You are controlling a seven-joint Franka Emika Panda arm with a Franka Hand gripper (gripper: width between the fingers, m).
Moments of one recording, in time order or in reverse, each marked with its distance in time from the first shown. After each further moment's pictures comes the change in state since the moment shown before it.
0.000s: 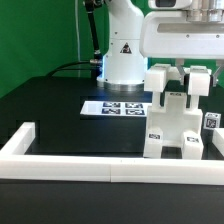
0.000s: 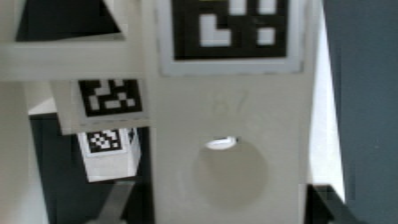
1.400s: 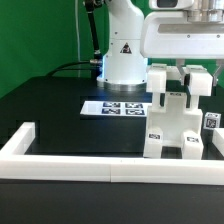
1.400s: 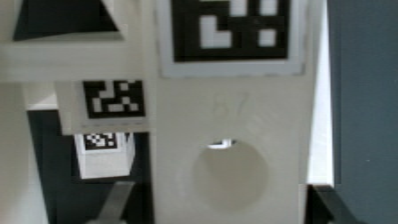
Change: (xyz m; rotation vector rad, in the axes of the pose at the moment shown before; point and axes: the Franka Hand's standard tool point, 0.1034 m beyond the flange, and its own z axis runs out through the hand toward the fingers) arm -0.004 -0.001 0.000 0.004 0.009 -0.068
